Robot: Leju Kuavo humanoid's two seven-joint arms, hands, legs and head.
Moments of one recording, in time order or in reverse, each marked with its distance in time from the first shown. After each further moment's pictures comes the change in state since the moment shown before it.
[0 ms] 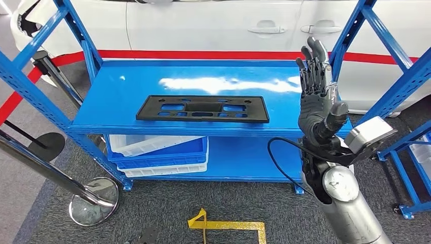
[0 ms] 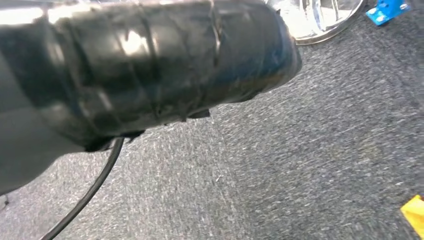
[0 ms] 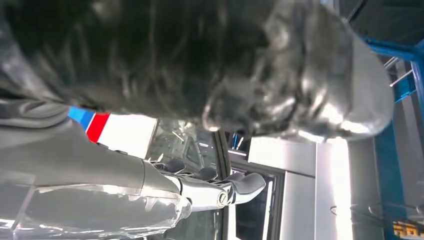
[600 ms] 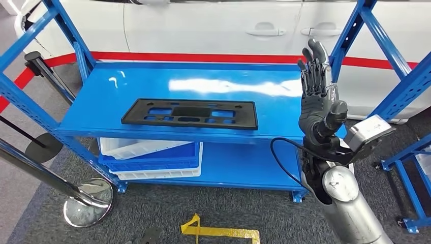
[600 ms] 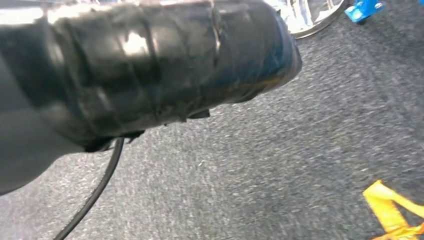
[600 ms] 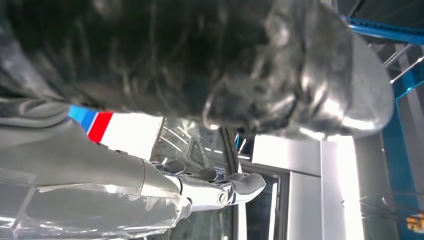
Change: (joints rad) left arm -0.011 0.008 -0.006 0.000 0.003 0.012 -0.008; right arm 0.008 0.002 0.000 0.000 -0.006 -0.004 0.009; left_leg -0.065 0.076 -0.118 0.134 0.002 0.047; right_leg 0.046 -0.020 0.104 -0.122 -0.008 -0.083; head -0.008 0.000
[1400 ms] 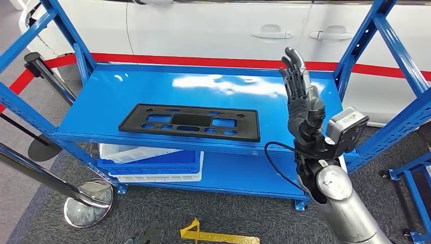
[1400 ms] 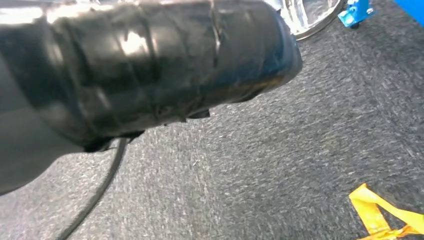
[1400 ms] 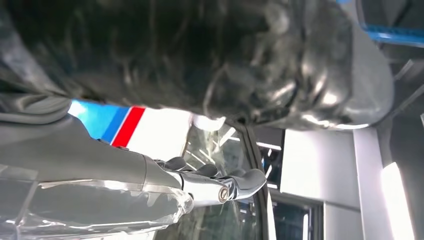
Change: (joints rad) left arm -0.007 -0.002 -0.003 -0.001 -0.015 -0.012 0.026; right arm -0.007 0.000 0.043 0.032 0.010 0.050 0.089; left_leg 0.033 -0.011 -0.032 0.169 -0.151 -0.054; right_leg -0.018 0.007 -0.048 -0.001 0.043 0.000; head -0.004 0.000
